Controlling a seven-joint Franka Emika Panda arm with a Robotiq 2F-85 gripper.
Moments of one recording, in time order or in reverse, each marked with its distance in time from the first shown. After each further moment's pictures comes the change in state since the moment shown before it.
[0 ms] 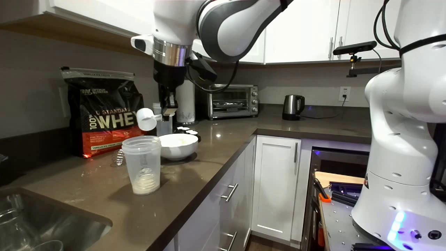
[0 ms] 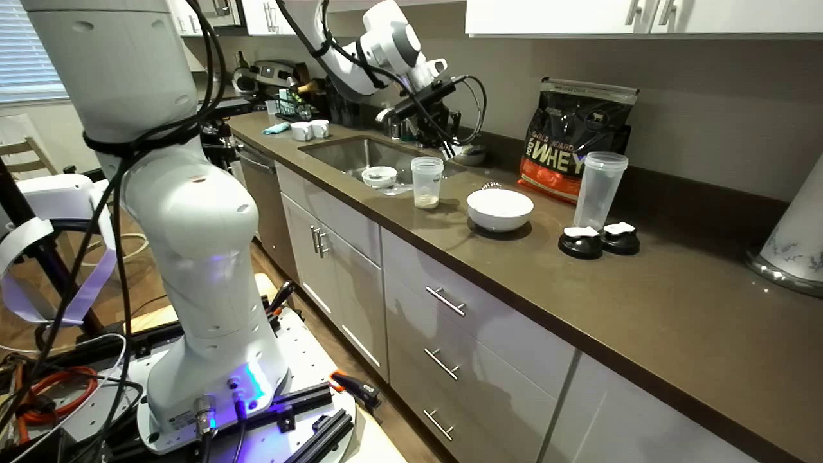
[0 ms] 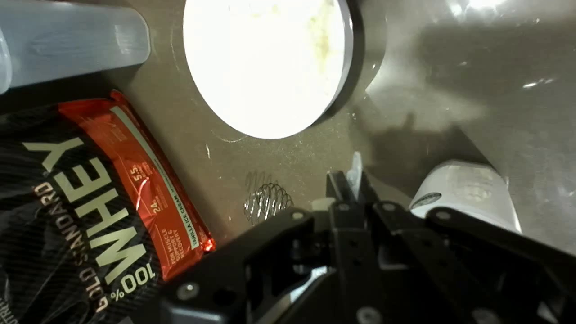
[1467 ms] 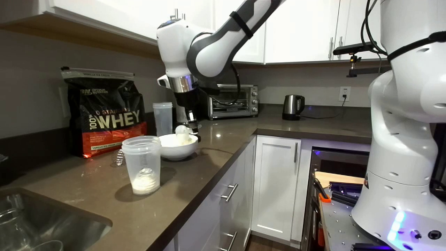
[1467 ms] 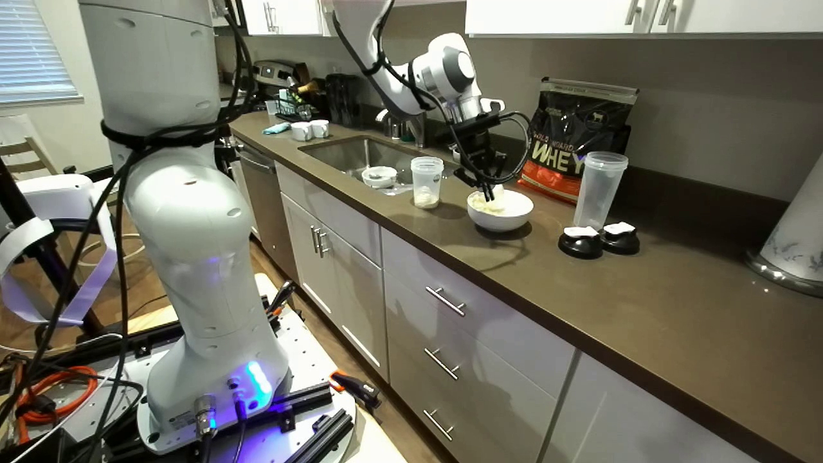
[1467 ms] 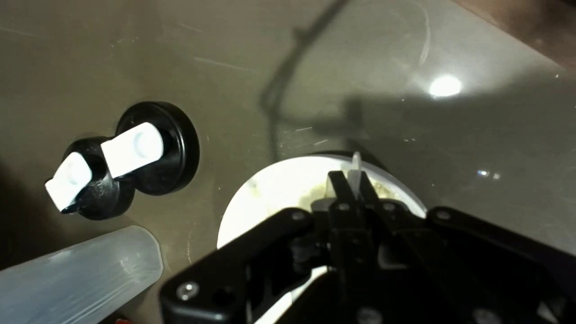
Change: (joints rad) arm -0.087 0.194 -0.110 0.134 0.051 -0.229 0.002
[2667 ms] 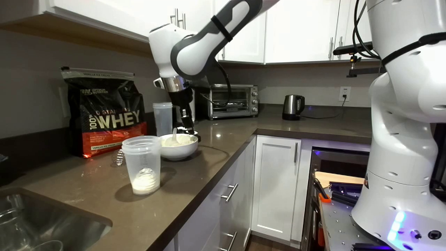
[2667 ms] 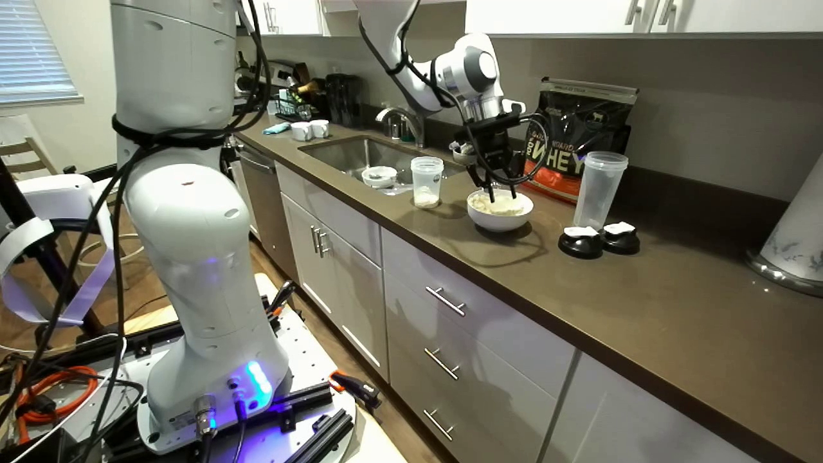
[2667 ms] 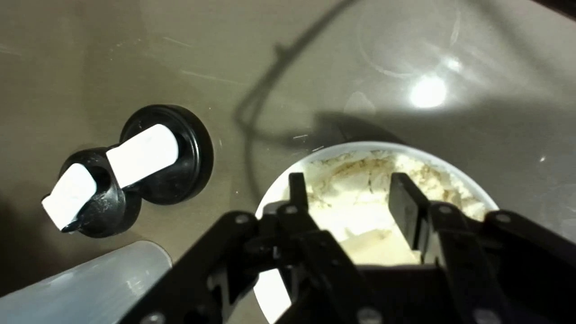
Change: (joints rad) arm -0.022 0.114 -0.015 0.170 0.092 -0.088 -0.072
